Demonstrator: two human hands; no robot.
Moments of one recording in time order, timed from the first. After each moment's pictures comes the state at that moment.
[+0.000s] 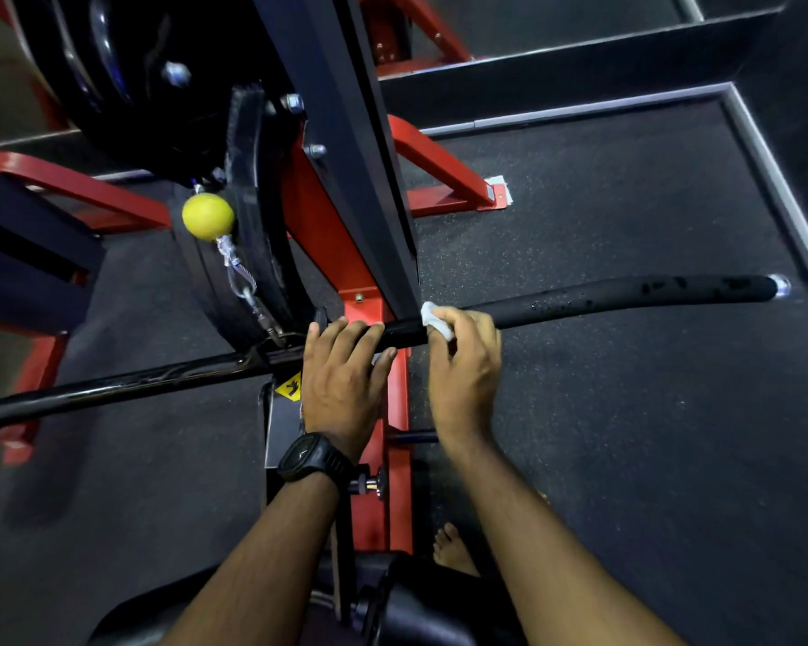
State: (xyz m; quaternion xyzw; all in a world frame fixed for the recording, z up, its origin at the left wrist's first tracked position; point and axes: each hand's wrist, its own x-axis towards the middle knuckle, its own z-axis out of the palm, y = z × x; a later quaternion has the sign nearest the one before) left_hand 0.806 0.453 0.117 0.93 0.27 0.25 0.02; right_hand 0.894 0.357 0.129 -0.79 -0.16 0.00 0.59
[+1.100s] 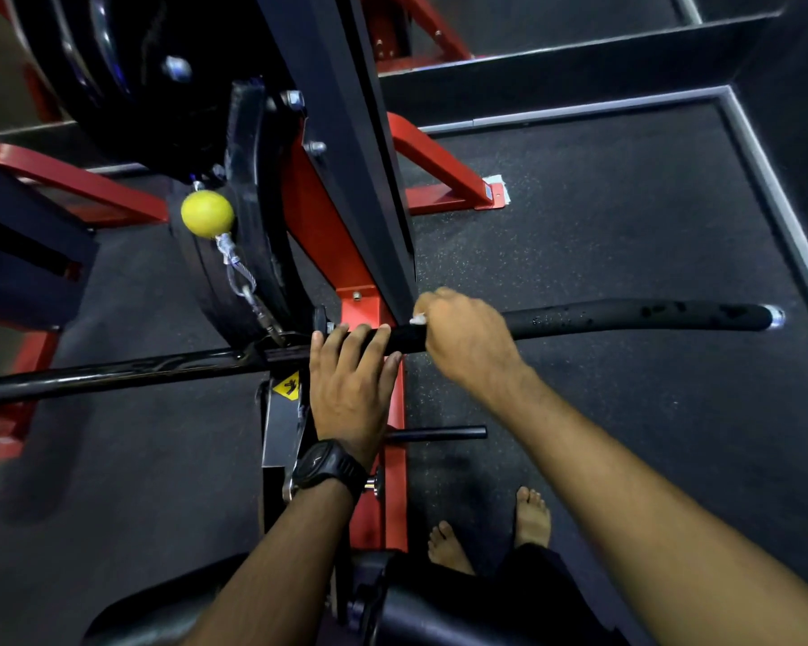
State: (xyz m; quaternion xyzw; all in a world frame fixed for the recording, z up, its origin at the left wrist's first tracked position) left_hand 0.808 0.440 0.110 0.92 0.30 0.24 -0.01; right_hand 0.955 0.362 0.174 -0.87 -0.45 0.15 0.15
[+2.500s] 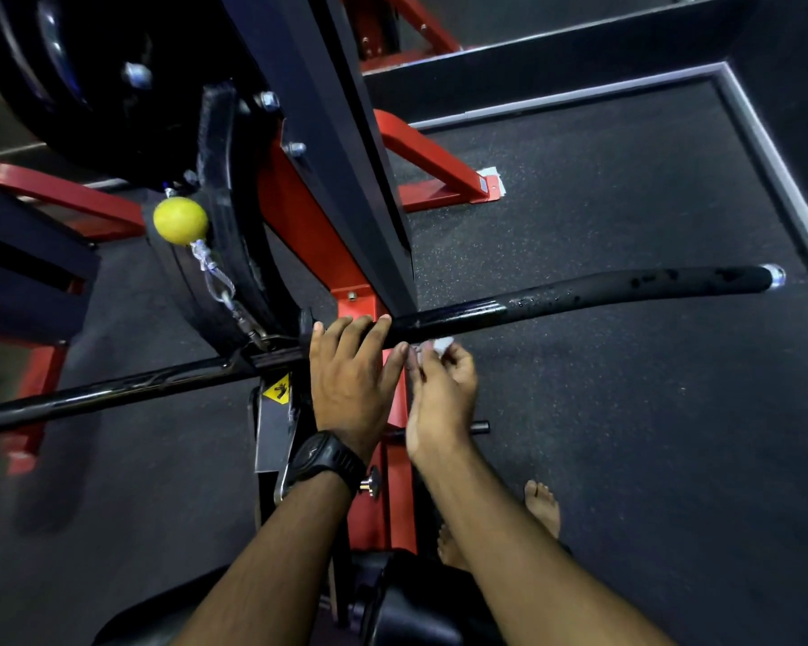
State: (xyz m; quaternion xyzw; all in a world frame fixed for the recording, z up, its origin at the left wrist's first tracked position) left_hand 0.825 0.436 0.114 0.93 0.30 0.22 0.03; right_hand 0.883 0.363 0.135 -0.38 0.28 0.30 0.83
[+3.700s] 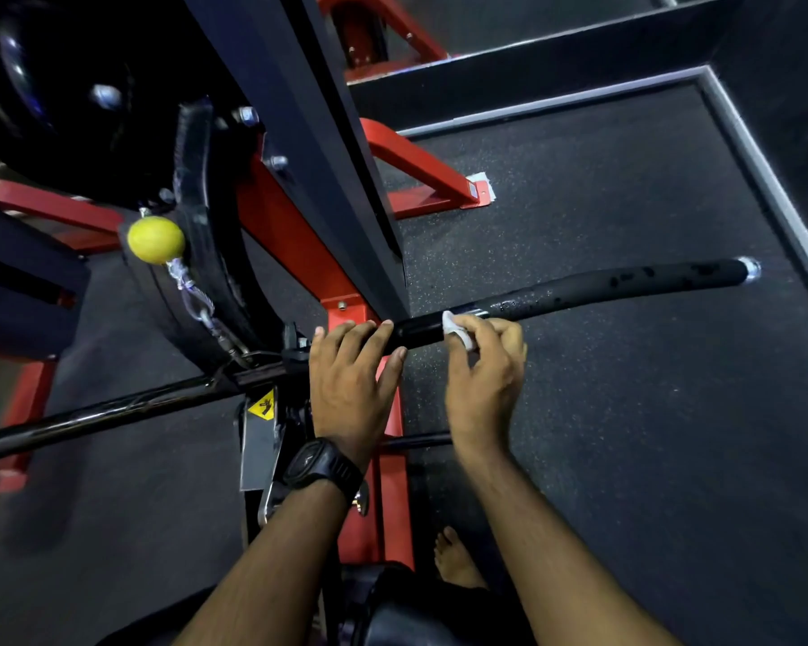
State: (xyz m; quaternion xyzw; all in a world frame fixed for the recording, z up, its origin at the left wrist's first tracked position) left_hand 0.842 0.430 0.117 0.93 0.28 0.21 0.05; right_hand 0.923 0.327 0.122 -0.81 -0.08 0.00 0.58
